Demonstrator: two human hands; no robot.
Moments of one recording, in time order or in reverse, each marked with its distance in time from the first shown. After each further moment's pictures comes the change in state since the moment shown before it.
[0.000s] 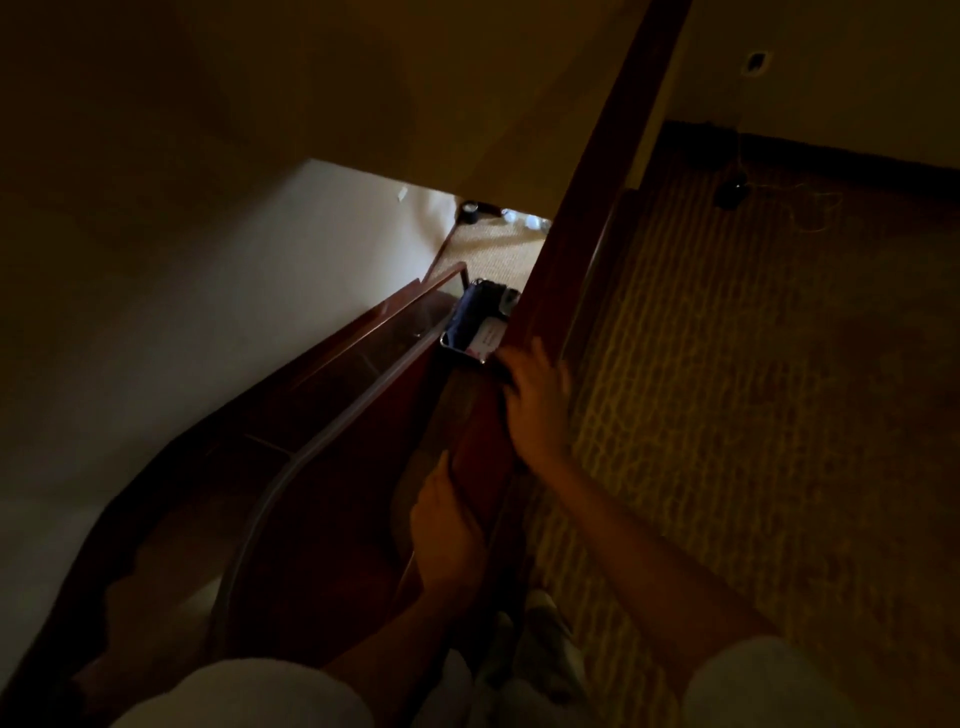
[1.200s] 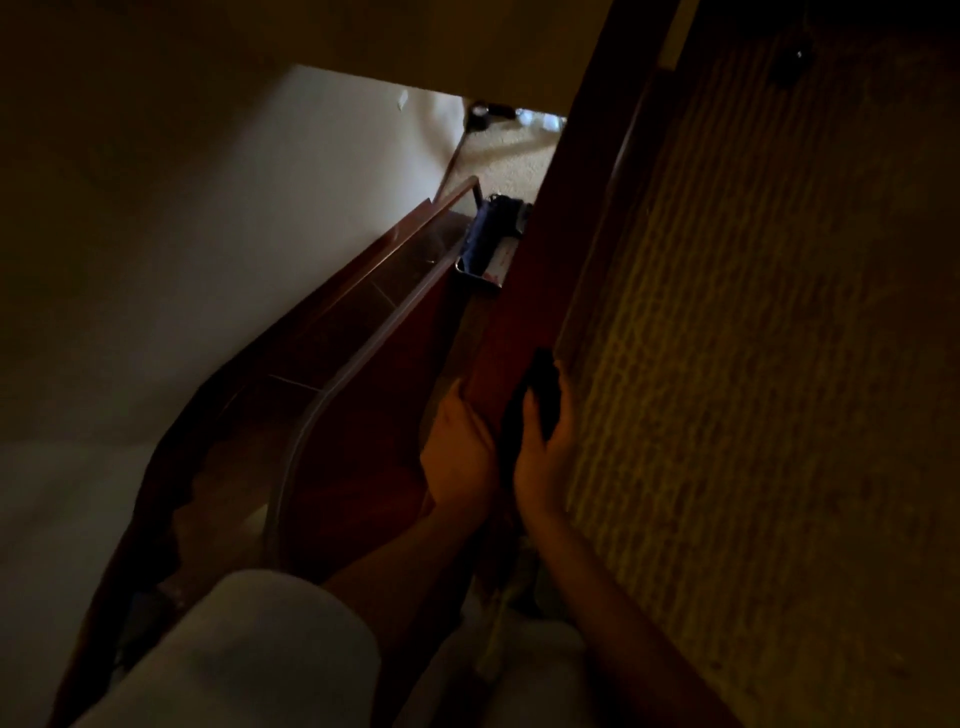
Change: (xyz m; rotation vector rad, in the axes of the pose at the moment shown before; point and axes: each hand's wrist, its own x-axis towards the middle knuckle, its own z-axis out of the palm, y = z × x) left_hand 0.034 0.027 0.000 0.057 -0.013 -0.021; right_hand -0.086 -0.029 0.013 0.645 0.298 0.531
